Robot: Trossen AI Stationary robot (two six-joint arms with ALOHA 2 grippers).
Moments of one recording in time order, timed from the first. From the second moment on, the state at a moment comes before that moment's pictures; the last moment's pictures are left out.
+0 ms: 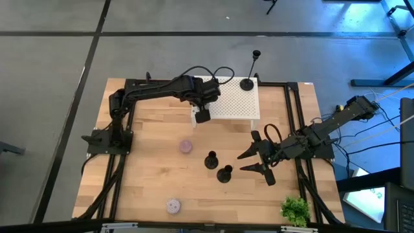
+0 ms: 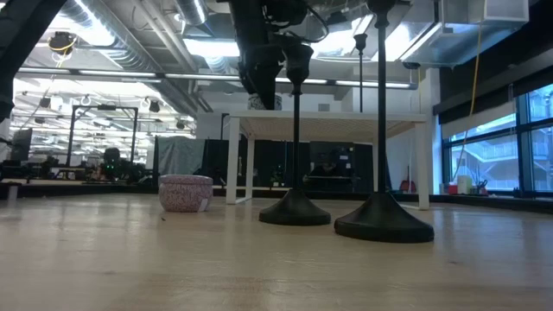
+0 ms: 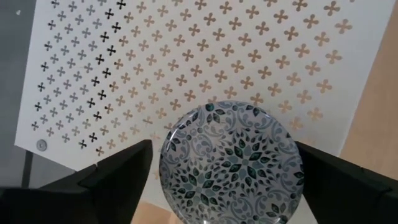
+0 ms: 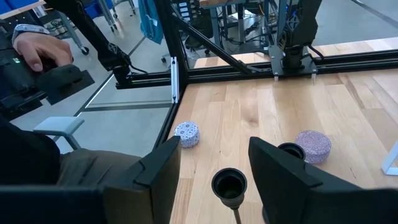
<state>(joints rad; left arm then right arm) 0.27 1.93 1.86 -1.15 -0.25 0.07 0.55 1.12 0.94 -0.15 0.26 0.32</state>
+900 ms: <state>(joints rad) 0.27 1.84 1.86 -1.13 -0.25 0.07 0.55 1.12 0.94 -0.15 0.26 0.32</state>
